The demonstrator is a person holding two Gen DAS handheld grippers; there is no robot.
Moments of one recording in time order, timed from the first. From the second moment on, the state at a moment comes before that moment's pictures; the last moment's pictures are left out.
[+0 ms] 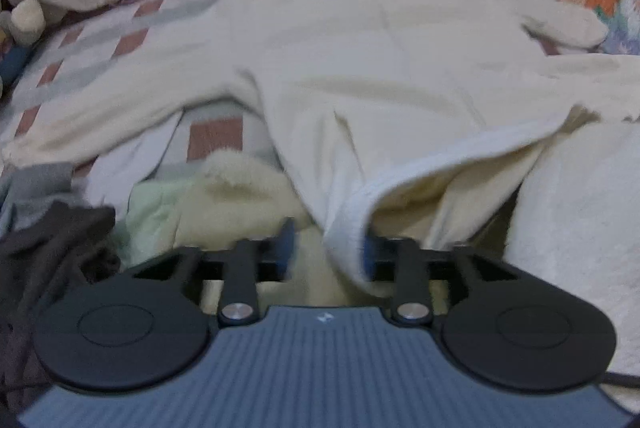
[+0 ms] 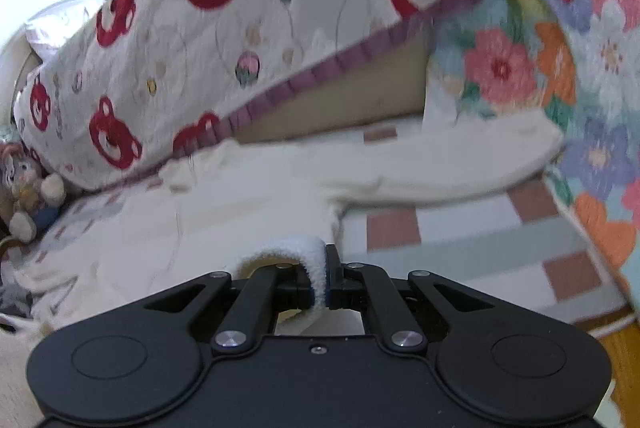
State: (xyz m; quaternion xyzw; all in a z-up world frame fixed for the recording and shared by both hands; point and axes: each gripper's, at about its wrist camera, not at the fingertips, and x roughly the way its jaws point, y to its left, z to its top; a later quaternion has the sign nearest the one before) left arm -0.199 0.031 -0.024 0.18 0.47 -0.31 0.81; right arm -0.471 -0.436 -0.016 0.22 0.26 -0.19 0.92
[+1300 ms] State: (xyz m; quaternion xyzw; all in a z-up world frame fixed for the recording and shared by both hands) left arm -0.200 0.087 0.014 0.10 0.41 -0.28 0.86; right arm -0.486 -0.433 -0.015 0.25 0.27 -0.14 0.92
